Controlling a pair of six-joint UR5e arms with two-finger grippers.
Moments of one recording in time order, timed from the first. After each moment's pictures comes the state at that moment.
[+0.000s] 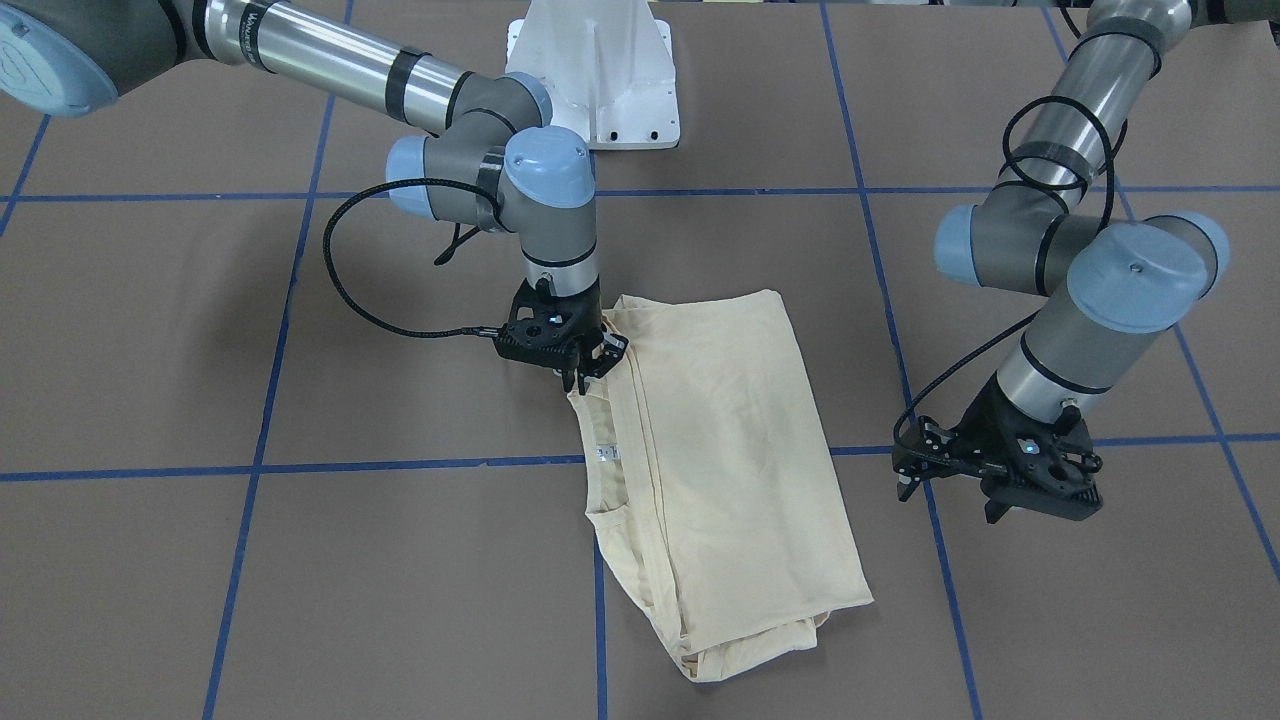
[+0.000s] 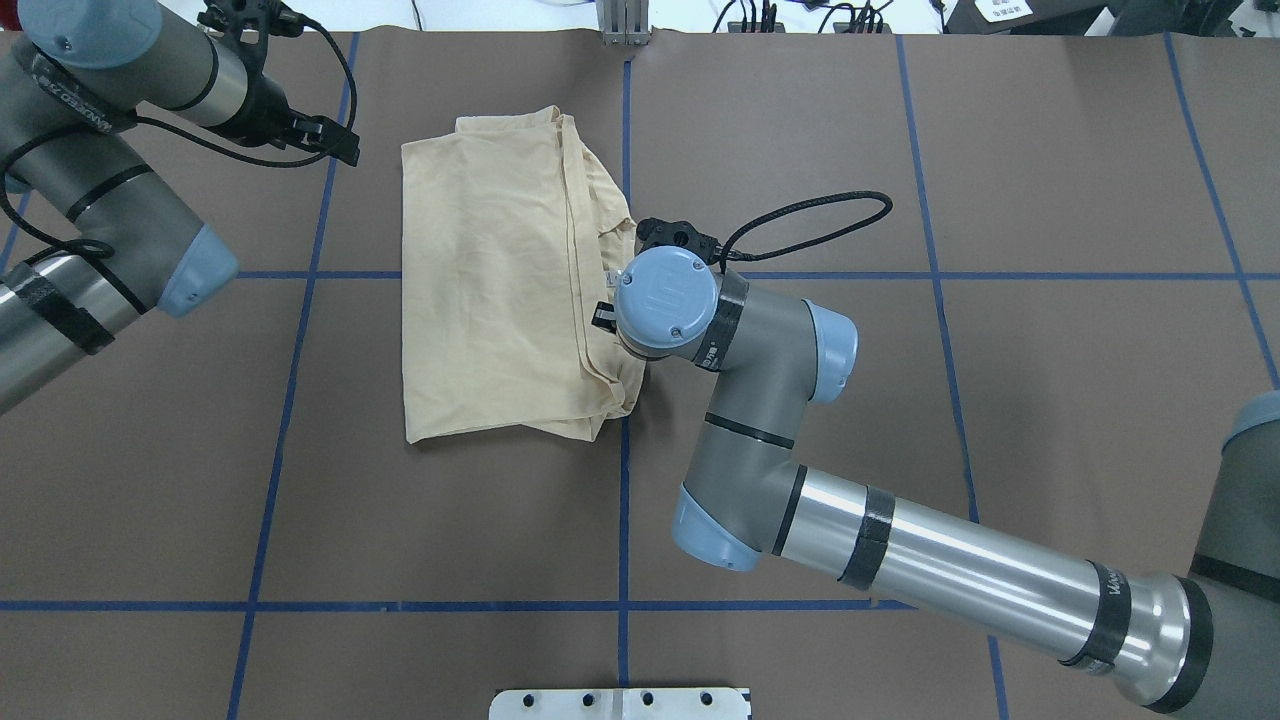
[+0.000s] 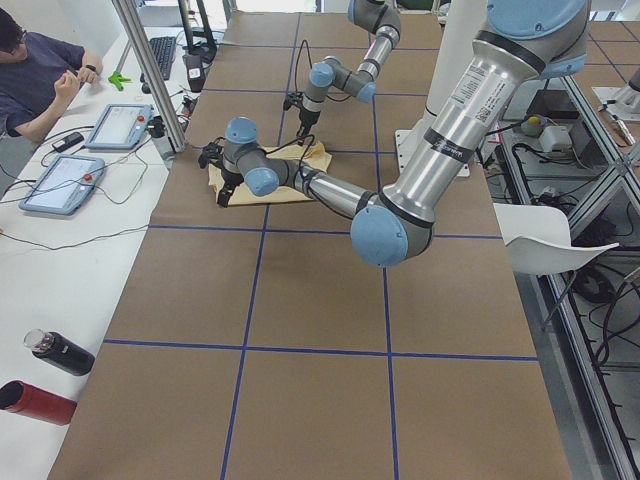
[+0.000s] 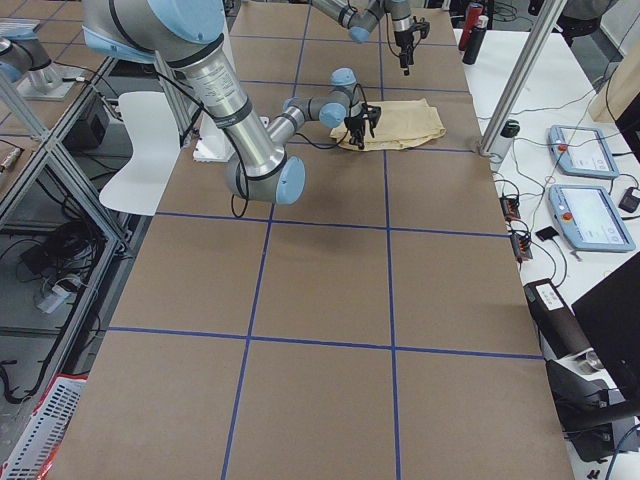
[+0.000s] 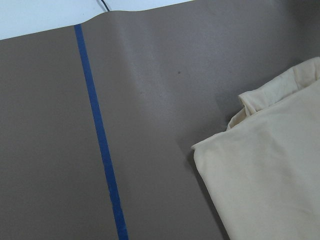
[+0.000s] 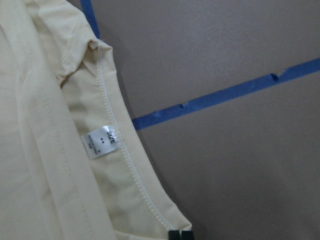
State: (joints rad) left arm -0.98 -2.13 -1.33 -2.15 -2.03 -0.68; right arm 0.48 -0.77 1.36 -1.32 1.63 1.55
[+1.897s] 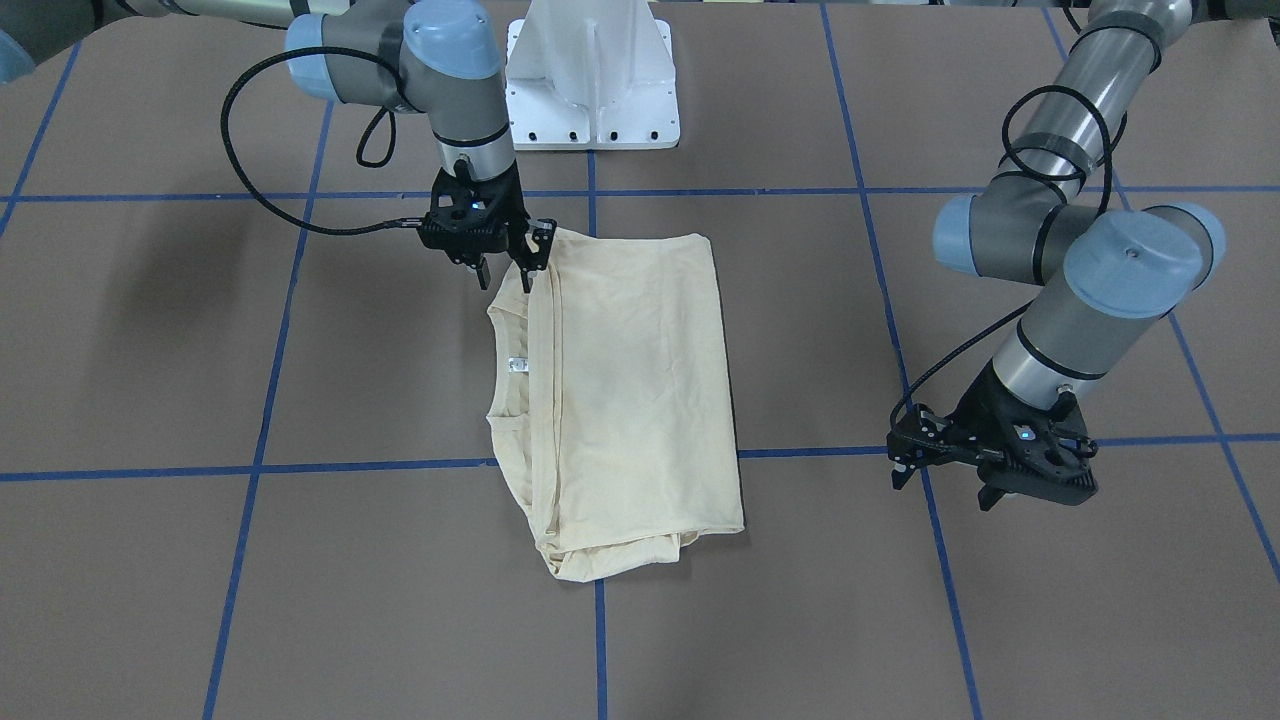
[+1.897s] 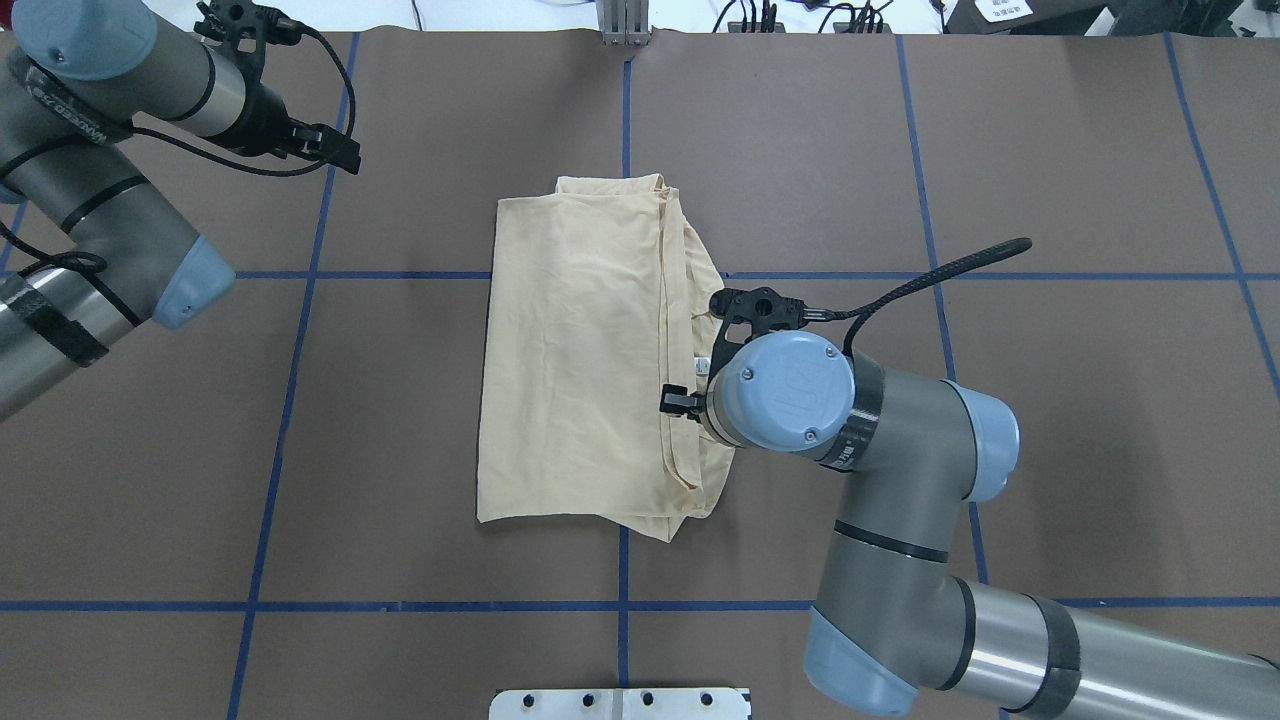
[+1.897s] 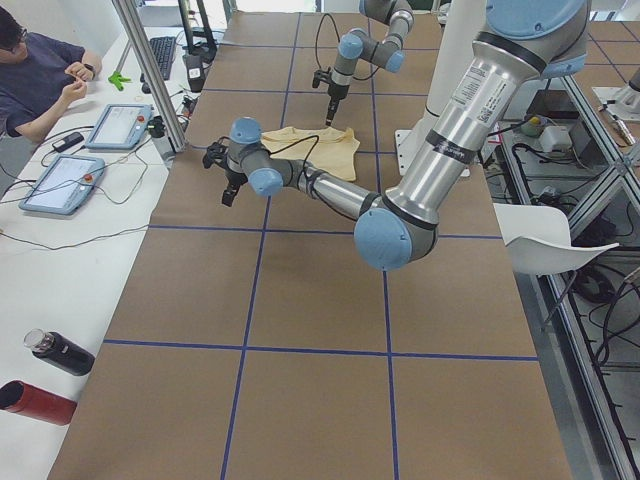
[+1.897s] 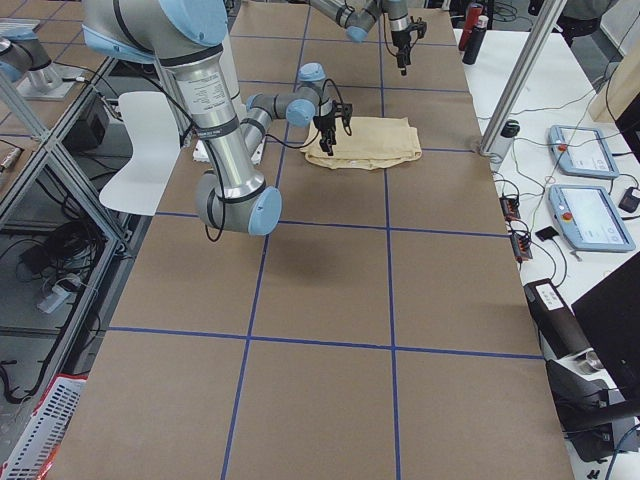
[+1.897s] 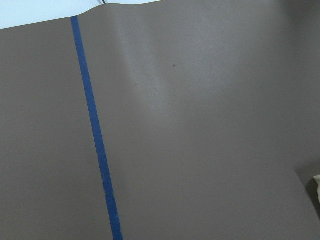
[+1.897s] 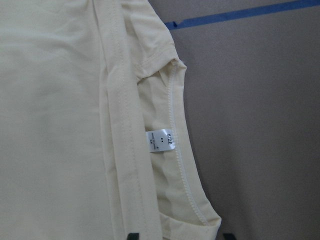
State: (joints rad) left arm -0.98 -2.10 -1.36 -2.15 -2.04 -0.71; right arm 0.40 -0.99 1.80 -1.58 1.62 1.44
